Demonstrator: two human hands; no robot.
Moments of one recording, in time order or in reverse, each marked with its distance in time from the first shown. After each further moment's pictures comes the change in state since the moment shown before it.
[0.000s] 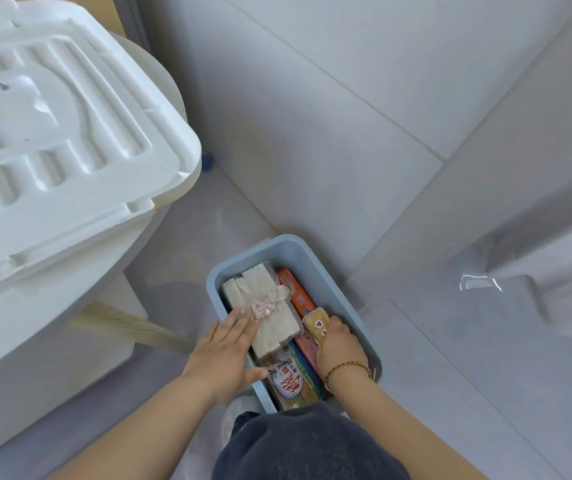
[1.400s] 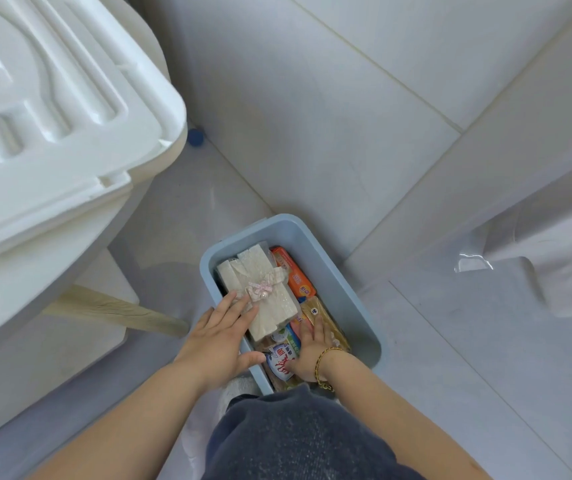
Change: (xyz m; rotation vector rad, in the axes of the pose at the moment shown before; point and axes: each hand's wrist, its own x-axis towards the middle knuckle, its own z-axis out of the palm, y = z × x) left_hand 0.005 -0.007 0.007 -0.054 -0.015 0.025; right_hand 0.012 -0.001 0.036 -0.110 -0.514 -0.042
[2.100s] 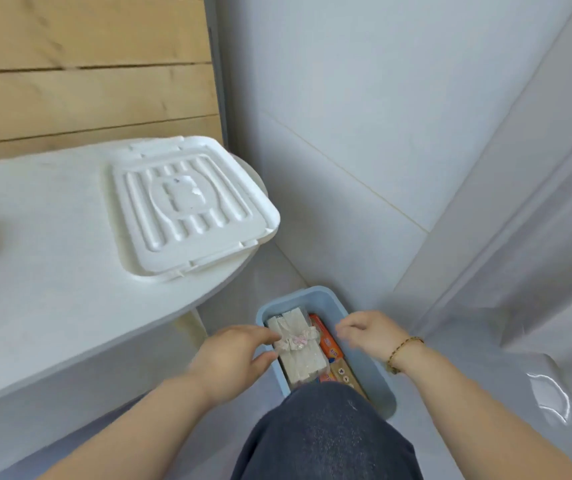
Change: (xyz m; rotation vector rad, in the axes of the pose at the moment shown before) left_hand -0.126 0.032 -0.089 -0.125 0.529 0.066; right_hand -0.163 -0.020 -0.103 0.258 0.408 -0.427
